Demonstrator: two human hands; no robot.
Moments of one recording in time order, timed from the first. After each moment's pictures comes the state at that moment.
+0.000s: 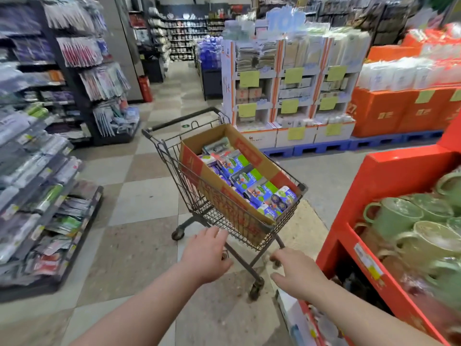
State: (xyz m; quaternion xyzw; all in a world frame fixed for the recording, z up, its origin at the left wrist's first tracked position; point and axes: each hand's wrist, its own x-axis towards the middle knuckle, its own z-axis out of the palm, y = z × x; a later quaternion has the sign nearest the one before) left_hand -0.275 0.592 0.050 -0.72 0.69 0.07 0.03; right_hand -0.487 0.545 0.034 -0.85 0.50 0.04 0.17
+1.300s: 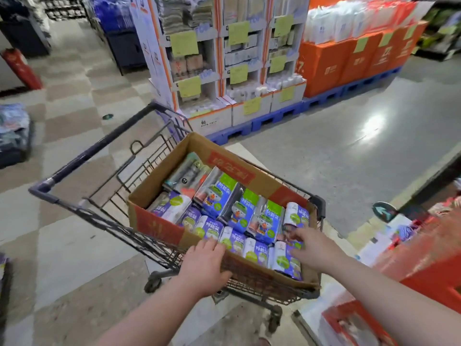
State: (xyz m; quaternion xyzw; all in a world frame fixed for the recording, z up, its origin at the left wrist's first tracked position) left_hand -0.082 0.222 -0.027 -0.58 0.80 0.13 0.11; right_hand -0.346 0.206 -0.012 -0.67 0.70 0.02 0.24
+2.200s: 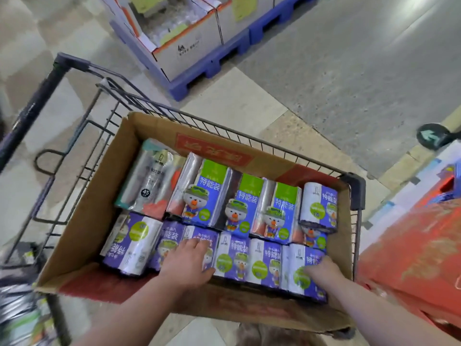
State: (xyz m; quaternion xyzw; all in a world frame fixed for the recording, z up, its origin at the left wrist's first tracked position) left_hand -0.084 0.056 -0.107 -0.56 0.73 0.23 0.30; right_hand -0.375 0.115 -0.200 -0.22 0.81 0.02 0.55
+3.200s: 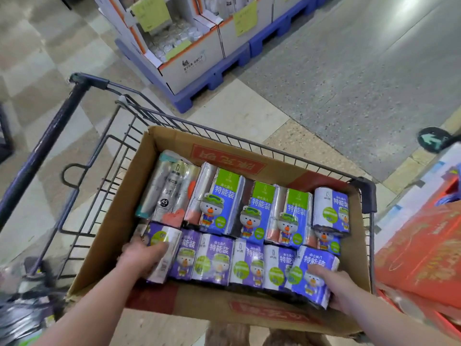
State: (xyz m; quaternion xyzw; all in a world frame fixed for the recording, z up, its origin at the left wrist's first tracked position) left_hand 0.034 0.006 -0.088 -0.87 0.36 0.32 0.10; right_hand -0.346 0.127 -0.174 0.08 0.74 -0.22 0.64
